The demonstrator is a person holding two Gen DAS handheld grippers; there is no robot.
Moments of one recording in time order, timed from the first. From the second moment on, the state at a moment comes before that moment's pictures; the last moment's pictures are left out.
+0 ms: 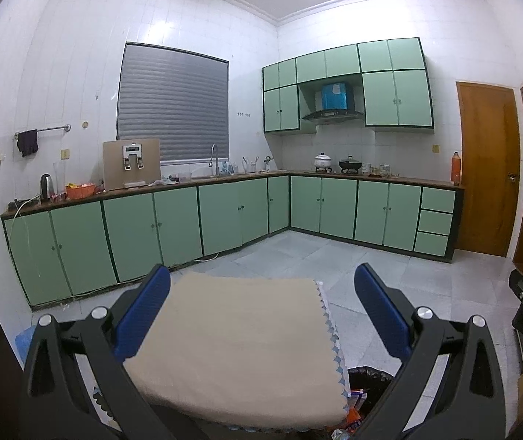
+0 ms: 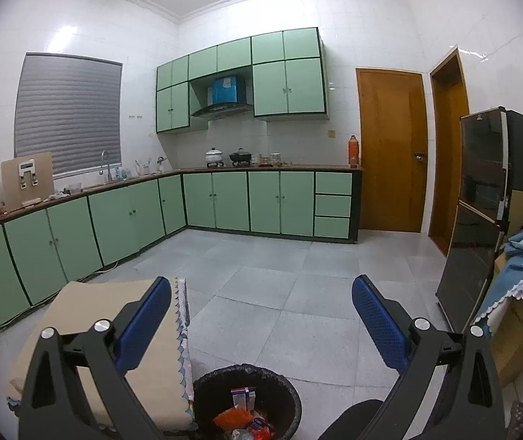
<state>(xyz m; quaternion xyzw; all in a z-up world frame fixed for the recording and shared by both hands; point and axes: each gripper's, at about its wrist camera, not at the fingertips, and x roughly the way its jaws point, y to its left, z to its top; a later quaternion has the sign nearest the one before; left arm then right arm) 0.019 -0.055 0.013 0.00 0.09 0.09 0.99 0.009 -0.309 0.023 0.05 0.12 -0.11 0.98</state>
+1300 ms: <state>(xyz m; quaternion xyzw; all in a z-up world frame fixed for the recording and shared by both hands) 0.017 -0.047 0.011 -0.01 0.09 0.09 0.99 0.002 -0.313 0.028 0.05 0.11 -0.12 0.99</state>
